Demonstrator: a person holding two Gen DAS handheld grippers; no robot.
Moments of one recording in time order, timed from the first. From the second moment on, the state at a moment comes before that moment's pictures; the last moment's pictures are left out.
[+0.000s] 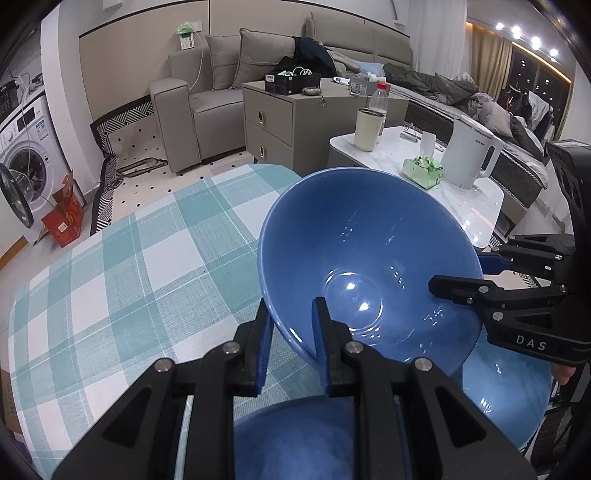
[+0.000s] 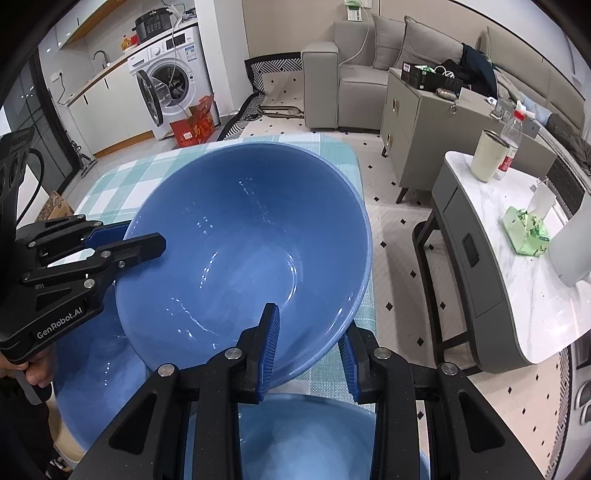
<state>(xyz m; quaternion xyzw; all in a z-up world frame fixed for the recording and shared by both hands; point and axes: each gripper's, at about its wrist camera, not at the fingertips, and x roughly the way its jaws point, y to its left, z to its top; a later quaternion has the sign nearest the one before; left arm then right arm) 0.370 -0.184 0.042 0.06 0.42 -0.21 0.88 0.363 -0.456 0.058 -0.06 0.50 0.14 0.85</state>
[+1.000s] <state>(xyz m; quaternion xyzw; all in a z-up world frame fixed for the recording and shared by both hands) 0.303 -0.160 0.106 0.06 0.35 -0.19 0.91 0.298 -0.440 0.135 -0.07 0.43 0.16 0.89</state>
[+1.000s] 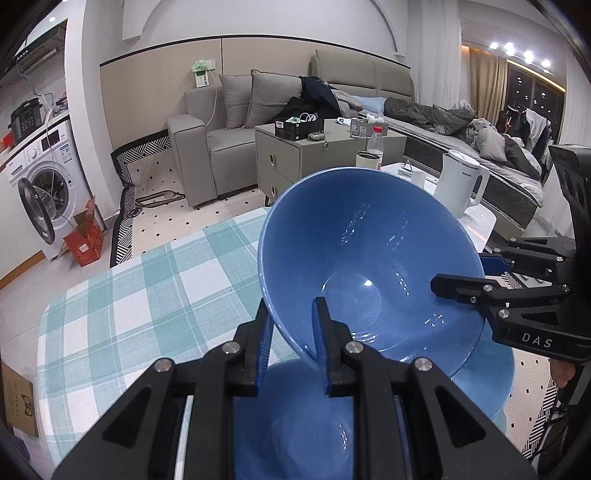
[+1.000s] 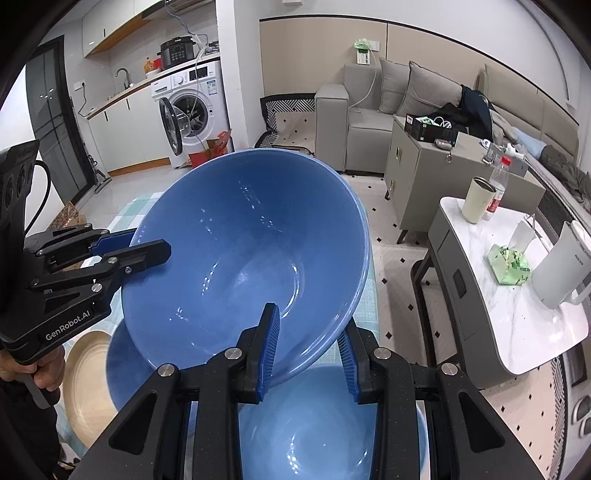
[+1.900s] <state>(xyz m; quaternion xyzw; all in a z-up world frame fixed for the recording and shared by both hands) 0.234 -0.119 0.110 0.04 0.34 -0.15 0.93 0.232 -0.398 0.146 -0.08 0.41 0.20 0.89</state>
